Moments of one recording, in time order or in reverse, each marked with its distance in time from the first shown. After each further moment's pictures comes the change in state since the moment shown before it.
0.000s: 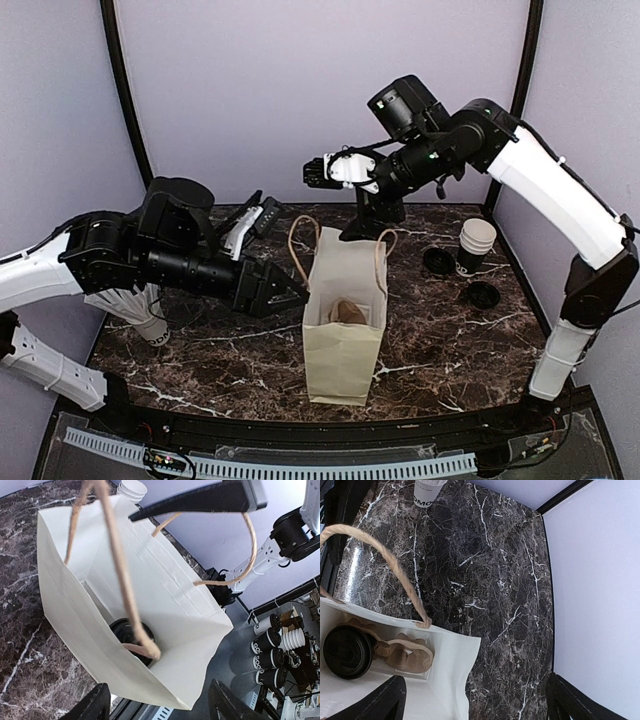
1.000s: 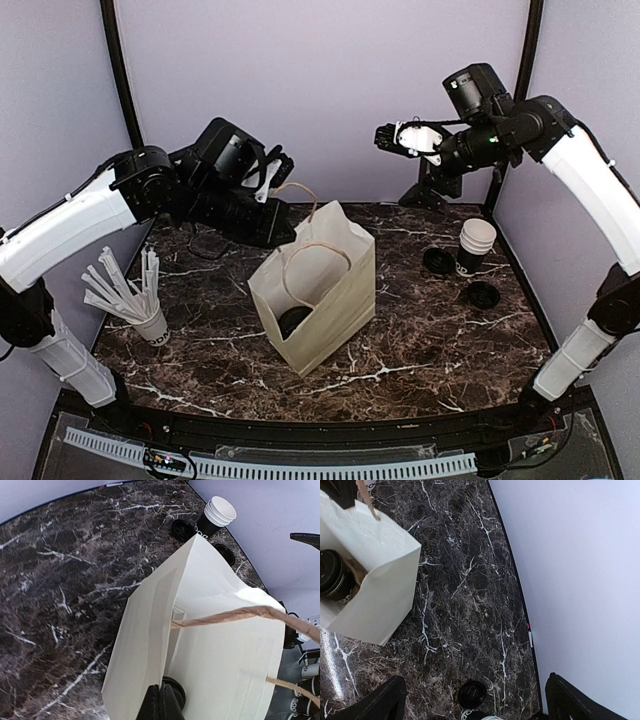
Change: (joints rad) left arm 0.145 0.342 0.449 -0.338 -0.178 0.033; right arm -0.229 -0.190 -0.134 0.016 0.046 -0.003
